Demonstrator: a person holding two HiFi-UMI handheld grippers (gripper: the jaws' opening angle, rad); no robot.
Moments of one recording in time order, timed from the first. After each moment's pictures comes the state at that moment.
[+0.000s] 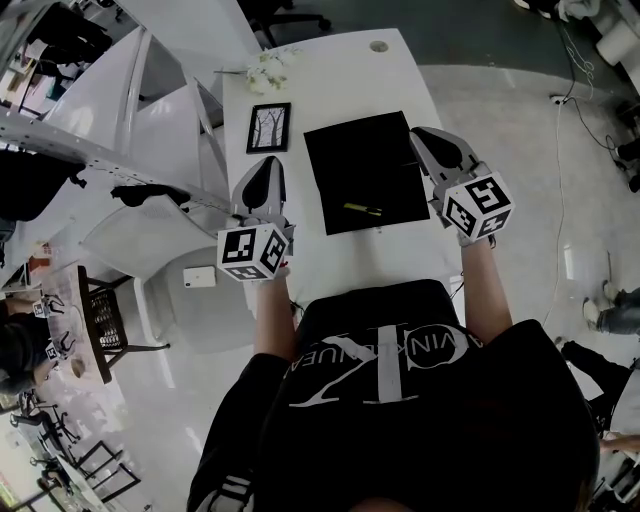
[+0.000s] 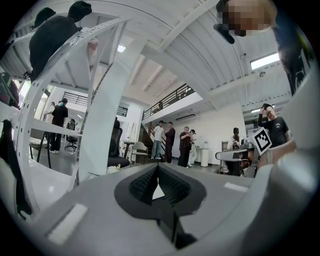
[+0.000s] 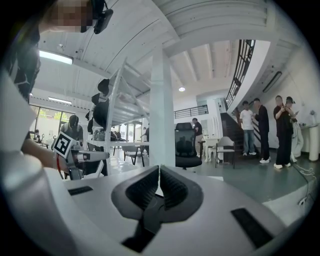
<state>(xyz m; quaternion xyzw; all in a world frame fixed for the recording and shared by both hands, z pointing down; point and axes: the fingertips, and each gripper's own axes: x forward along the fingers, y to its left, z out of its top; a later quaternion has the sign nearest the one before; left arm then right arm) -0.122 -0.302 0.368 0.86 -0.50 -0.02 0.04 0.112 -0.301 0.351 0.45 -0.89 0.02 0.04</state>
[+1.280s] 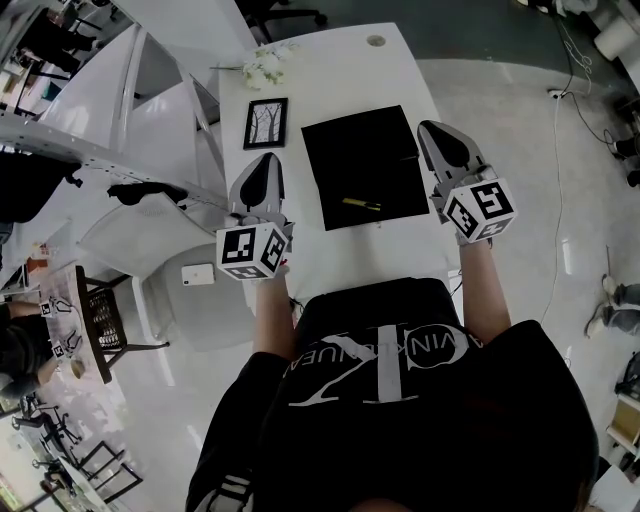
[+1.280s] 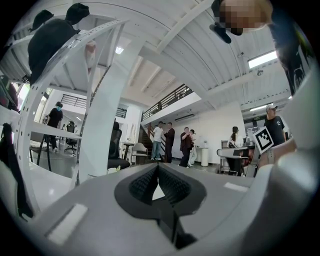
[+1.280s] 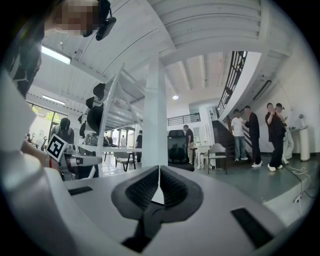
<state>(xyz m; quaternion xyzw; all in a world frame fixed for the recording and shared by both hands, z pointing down) -0.123 -0.301 0.366 0.86 -0.50 -0.02 0.03 0.126 -0.297 0.341 0.50 -0.87 0.00 0.01</state>
